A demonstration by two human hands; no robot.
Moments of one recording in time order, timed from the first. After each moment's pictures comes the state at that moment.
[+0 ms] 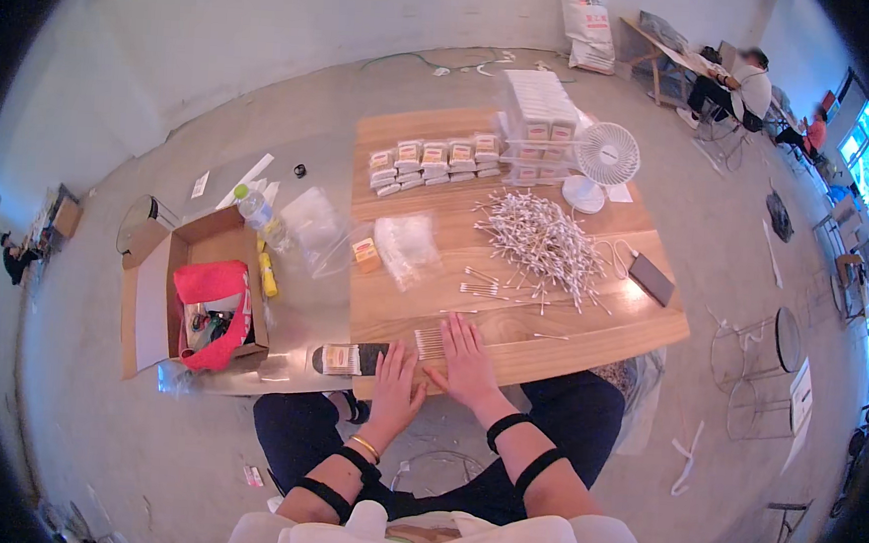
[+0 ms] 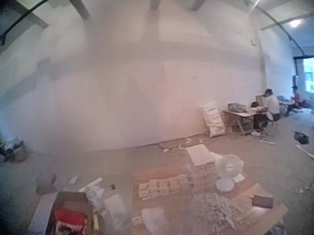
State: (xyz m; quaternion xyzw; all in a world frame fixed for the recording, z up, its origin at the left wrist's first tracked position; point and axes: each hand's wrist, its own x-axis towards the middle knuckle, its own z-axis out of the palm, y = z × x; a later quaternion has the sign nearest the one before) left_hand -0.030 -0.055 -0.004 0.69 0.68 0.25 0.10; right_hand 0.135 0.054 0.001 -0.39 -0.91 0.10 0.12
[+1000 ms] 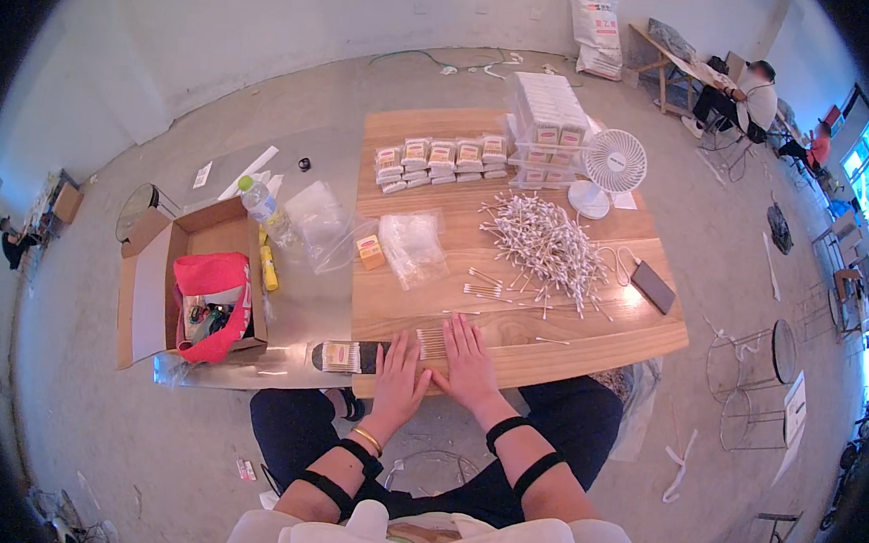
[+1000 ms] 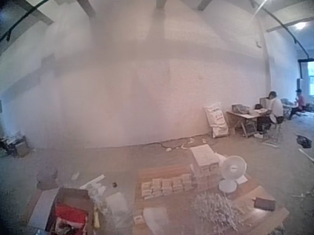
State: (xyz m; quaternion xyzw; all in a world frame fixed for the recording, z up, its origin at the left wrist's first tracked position) left_hand -0.028 -0.041 -0.004 0.66 0.70 0.25 0.13; right_hand 0.134 0.055 -0.004 -0.39 -0.91 0.11 0.11
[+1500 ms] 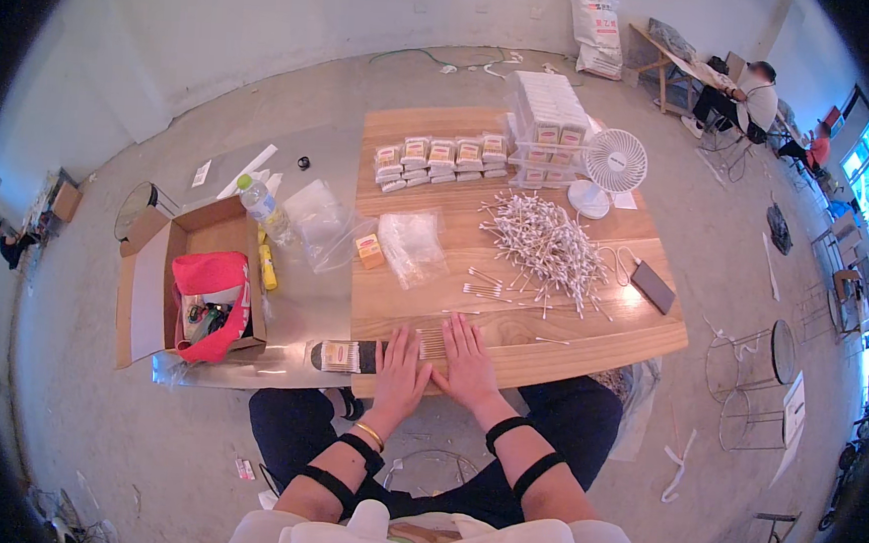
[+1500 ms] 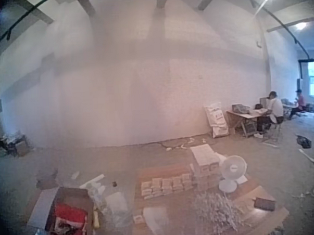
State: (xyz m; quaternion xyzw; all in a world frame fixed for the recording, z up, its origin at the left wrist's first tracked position) left_hand -0.027 -0.030 -0.003 0.66 0.70 0.25 0.11; right_hand 0.135 0.055 -0.005 -0.39 -0.91 0.10 0.11
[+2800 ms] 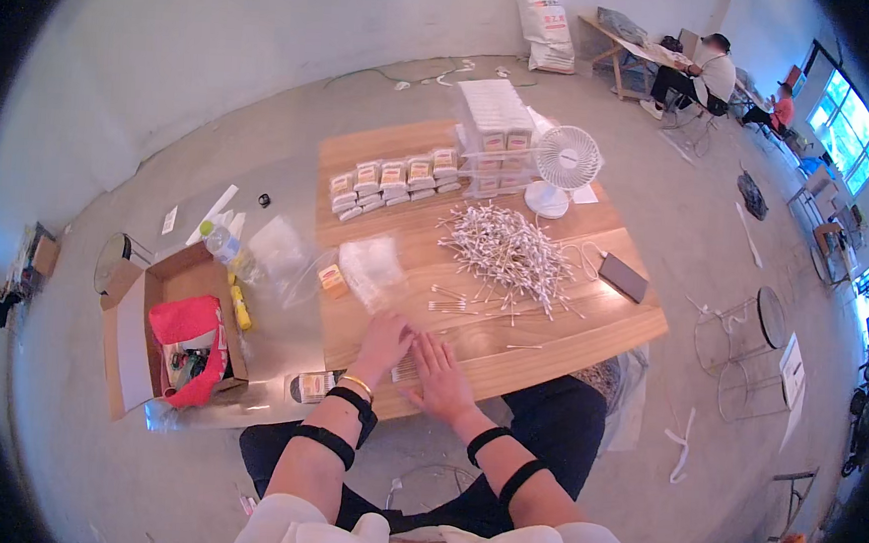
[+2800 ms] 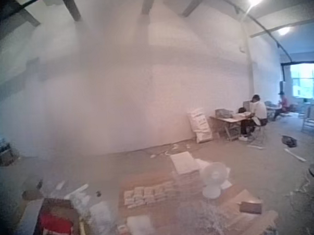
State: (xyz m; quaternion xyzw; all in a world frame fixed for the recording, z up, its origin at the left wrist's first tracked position) left_hand -0.056 0.097 0.007 0.72 0.63 0.24 0.16; right_hand 0.133 0.056 0.000 -0.38 -0.91 0.08 0.10
